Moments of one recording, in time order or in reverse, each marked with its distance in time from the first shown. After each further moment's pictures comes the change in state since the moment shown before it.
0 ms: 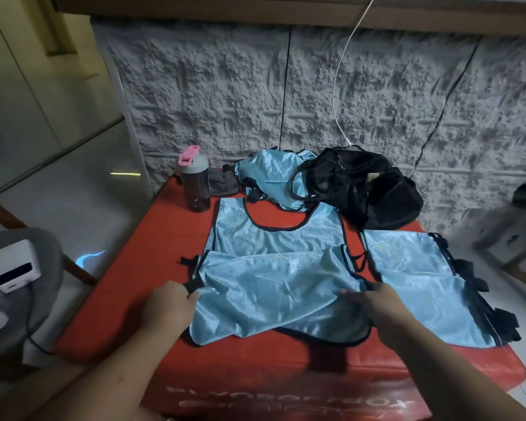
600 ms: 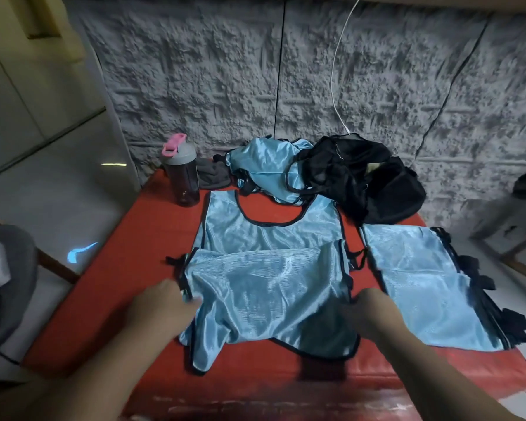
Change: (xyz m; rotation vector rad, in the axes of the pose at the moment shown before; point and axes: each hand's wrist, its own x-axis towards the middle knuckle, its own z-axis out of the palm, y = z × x) left_hand 0.002 0.027 -0.015 0.071 -0.114 0.027; right_hand 0.024 0.014 0.004 -0.989 0.104 -0.005
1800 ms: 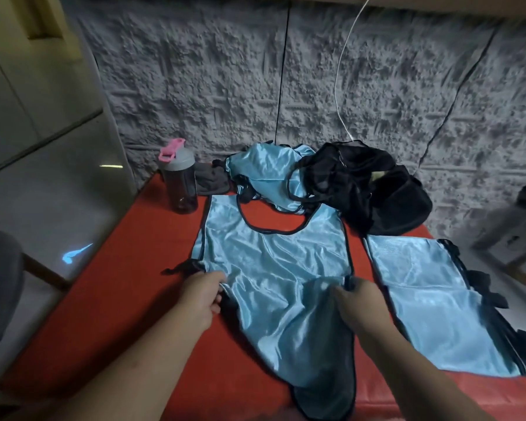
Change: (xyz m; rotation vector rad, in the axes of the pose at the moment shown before) left_hand 0.060 0.072 0.038 -1.425 -0.304 -0.517; right_hand 0.004 -0.050 -0.009 0.546 0.117 -0.038
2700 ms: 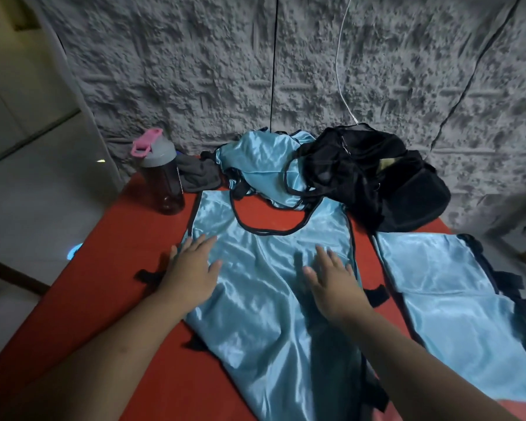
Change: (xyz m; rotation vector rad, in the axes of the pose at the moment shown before) left_hand 0.064 0.035 0.000 1.227 0.053 0.800; right_hand 0.076 0.007 0.053 -0.407 -0.242 -0.316
